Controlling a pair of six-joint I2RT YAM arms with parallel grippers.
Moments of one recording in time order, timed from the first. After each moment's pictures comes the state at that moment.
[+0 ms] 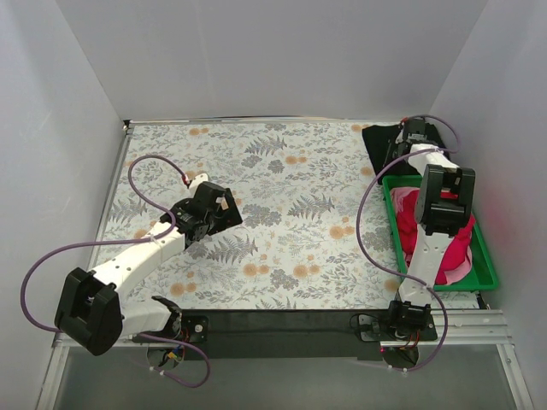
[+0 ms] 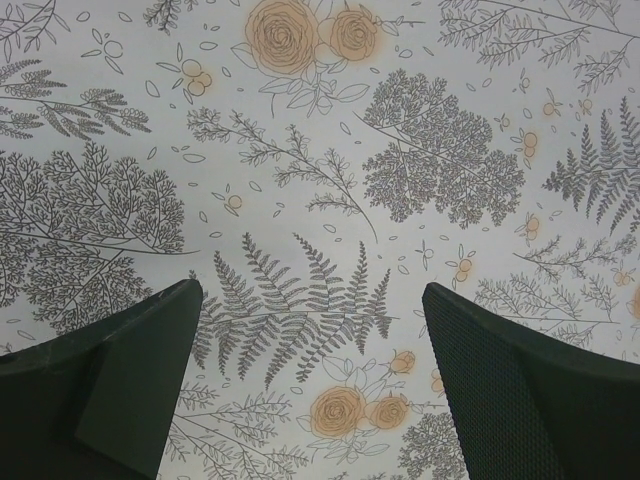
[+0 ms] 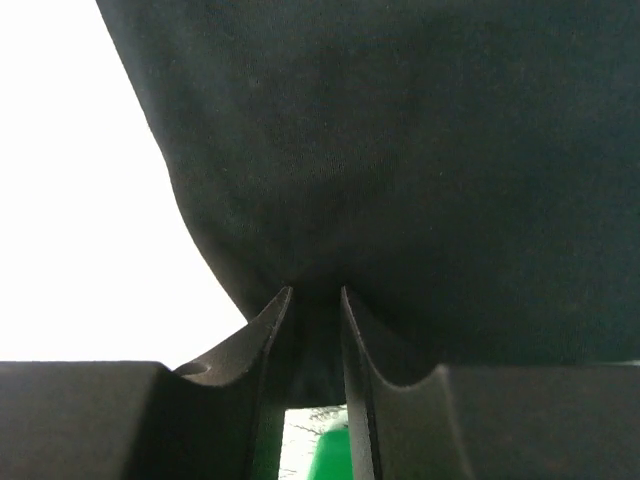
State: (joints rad) left arm -0.53 1.22 0.80 -0.47 -0.28 -0.77; right arm -0.11 2.15 1.60 -0.41 -0.09 0.17
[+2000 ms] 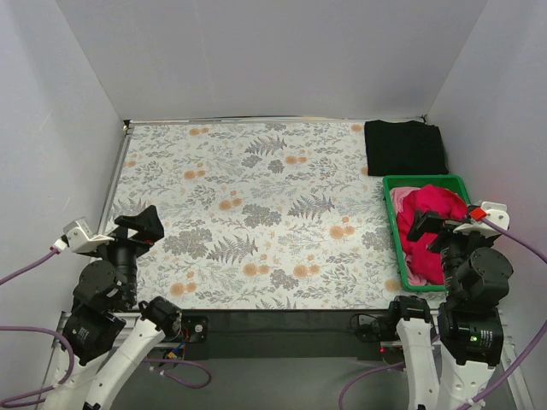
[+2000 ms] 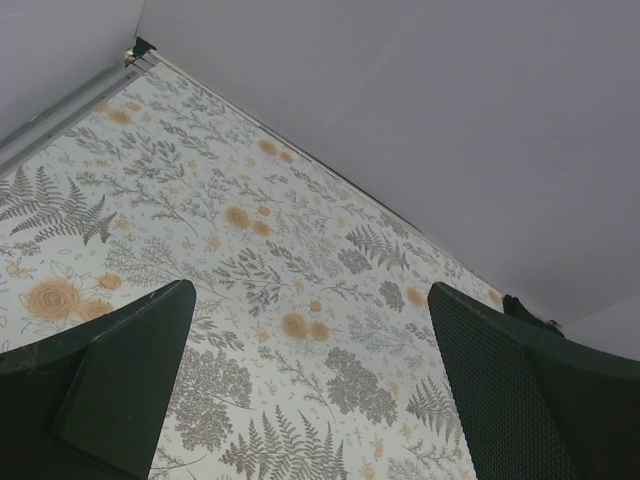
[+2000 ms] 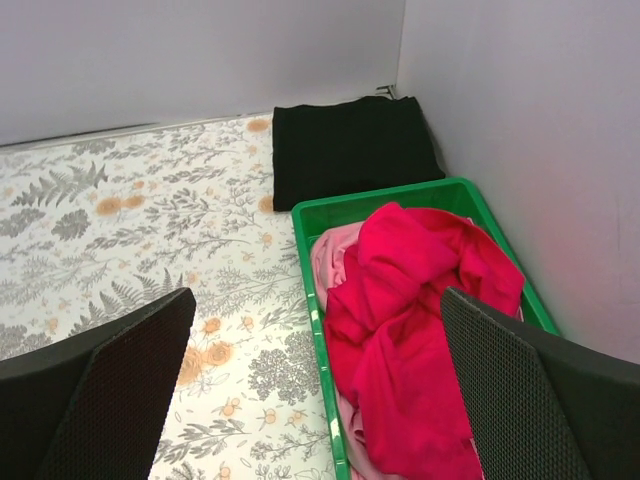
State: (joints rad) left arm -0.53 0.19 0.79 -0.58 -0.75 -0.58; right arm -0.08 0.27 0.94 -0.72 0.05 0.07
